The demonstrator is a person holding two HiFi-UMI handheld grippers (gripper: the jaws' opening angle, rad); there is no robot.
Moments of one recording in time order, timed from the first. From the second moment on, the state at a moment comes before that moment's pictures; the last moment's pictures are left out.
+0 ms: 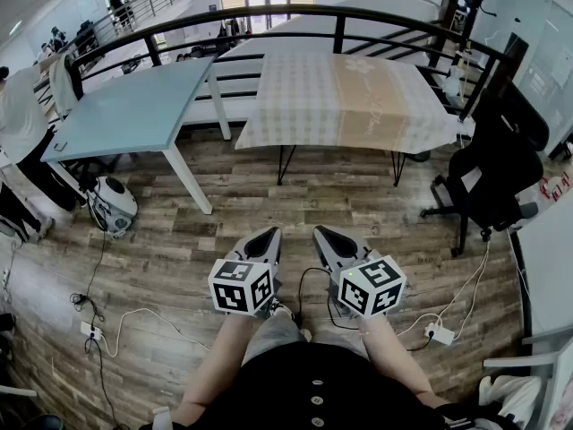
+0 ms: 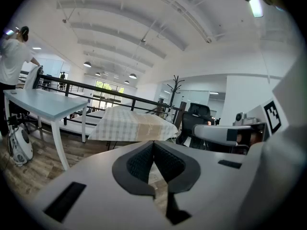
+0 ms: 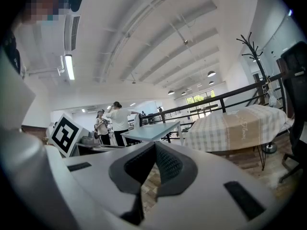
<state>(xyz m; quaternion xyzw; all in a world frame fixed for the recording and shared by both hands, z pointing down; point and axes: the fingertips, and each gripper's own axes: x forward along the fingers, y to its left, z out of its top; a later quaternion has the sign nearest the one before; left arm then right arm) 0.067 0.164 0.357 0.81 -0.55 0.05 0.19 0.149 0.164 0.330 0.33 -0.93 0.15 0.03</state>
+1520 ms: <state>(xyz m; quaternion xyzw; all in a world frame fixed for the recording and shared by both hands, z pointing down) 0.039 0.080 0.382 0.82 -0.53 0.02 0.23 0.113 0.089 0.368 0.32 -0.93 0.20 0.05</state>
